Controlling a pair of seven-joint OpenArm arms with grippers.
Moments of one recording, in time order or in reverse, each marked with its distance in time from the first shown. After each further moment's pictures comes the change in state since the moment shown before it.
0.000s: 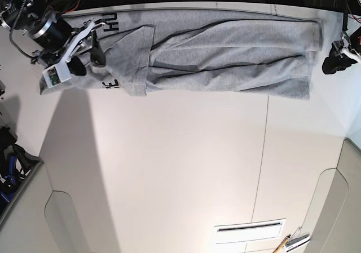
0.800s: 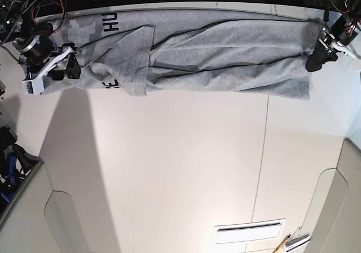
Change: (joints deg) left arm -0.2 4.4 5.8 -10.7 -12.6 -1.4 1.4; right arm 9.1 0.0 9.5 -20.2 2.1 -0.9 1.3
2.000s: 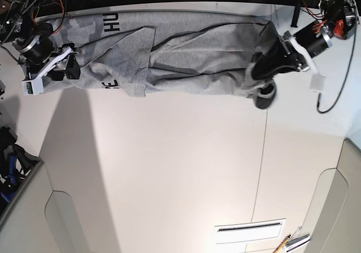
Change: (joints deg) left arm 3.0 11.8 10.6 34.3 -9.3 1.4 9.3; right arm 0.1 0.0 0.0 0.0 0.0 0.0 0.0
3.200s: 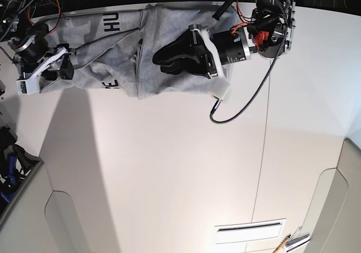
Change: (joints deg) left arm -6.6 5.1 30.8 0.0 15.6 0.0 -8.9; right arm 0.0 1.0 3.4 0.2 -0.8 0.0 0.0
